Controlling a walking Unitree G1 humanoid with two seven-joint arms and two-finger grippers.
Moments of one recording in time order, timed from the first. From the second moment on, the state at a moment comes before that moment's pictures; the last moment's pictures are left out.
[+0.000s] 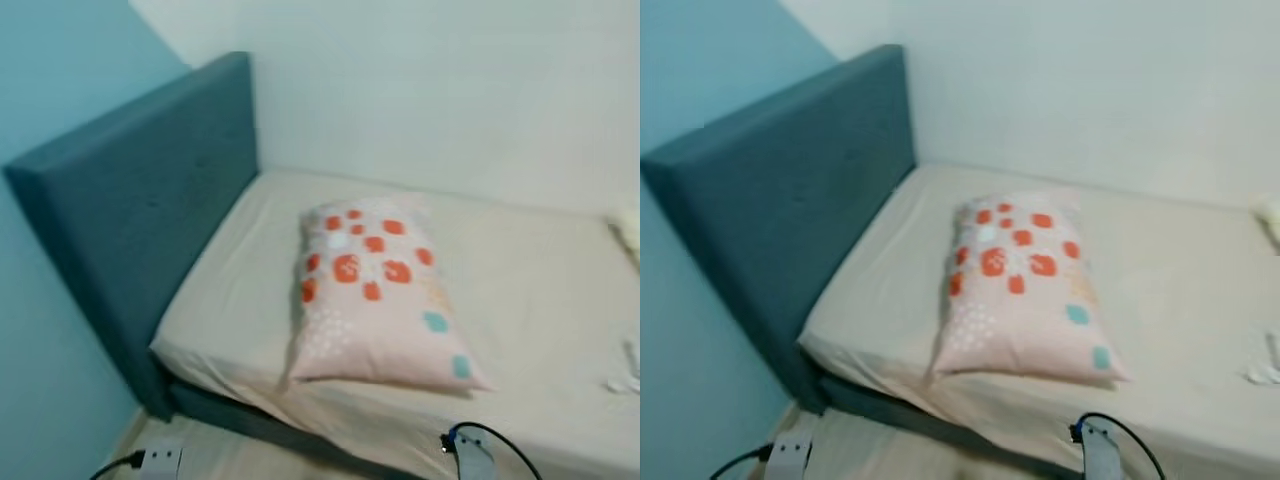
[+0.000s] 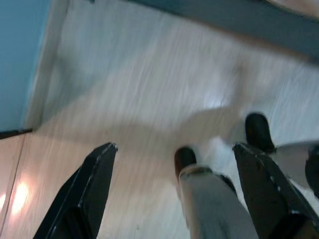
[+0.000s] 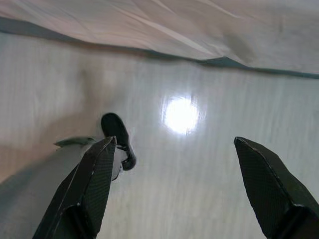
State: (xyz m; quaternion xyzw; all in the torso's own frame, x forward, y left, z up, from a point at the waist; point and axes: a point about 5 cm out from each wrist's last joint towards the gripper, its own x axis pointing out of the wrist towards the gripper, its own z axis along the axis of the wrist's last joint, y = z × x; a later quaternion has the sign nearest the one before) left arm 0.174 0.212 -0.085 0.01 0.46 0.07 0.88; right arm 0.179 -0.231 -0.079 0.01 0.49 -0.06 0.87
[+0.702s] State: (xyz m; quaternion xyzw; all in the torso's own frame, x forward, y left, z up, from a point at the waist) left arm 0.175 0.211 -0.084 0.01 0.47 0.07 0.88; right arm 0.181 -0.229 -0.078 0.01 0.49 -0.06 0.87
